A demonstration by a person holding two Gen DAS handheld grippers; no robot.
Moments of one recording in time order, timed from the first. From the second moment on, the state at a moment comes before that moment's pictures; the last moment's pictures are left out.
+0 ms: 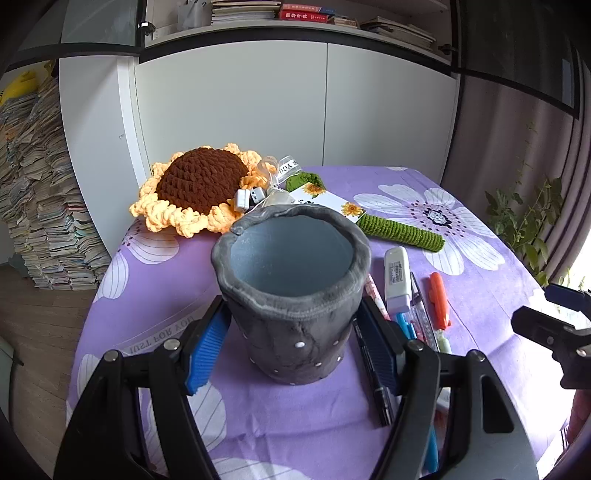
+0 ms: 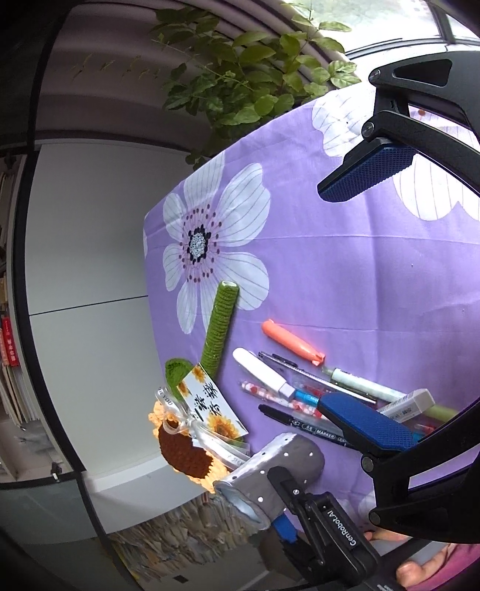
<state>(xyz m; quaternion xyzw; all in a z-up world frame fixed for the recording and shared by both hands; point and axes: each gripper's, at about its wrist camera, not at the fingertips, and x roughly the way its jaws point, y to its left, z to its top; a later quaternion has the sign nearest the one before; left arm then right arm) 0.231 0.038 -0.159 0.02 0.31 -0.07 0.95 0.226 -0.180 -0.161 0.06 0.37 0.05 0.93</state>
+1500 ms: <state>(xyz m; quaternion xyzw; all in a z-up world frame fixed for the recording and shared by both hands) 0.186 0.101 -0.163 -0.05 0.26 -0.12 0.96 0.256 -0.124 -0.193 0.07 0.52 0.09 0.84</state>
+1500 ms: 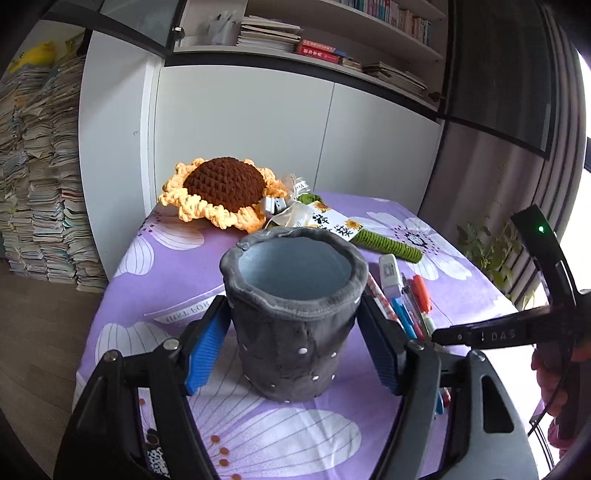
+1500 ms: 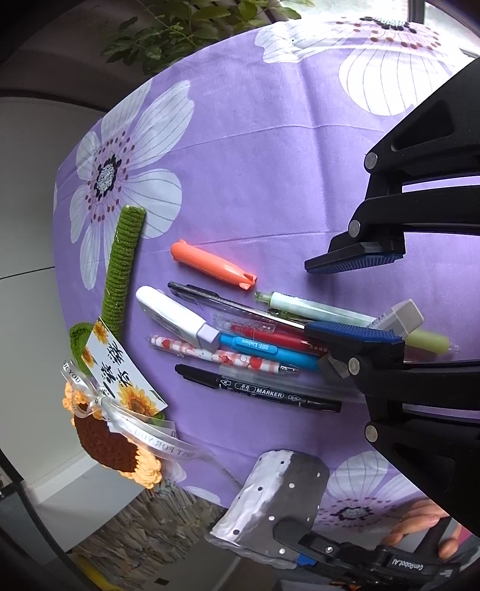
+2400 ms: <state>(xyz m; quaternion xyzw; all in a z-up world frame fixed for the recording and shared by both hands) 0.199 0.076 -0.157 0.02 0.29 -0.10 0.95 0.273 -0.126 -0.193 0.07 0.53 0.10 0.84</state>
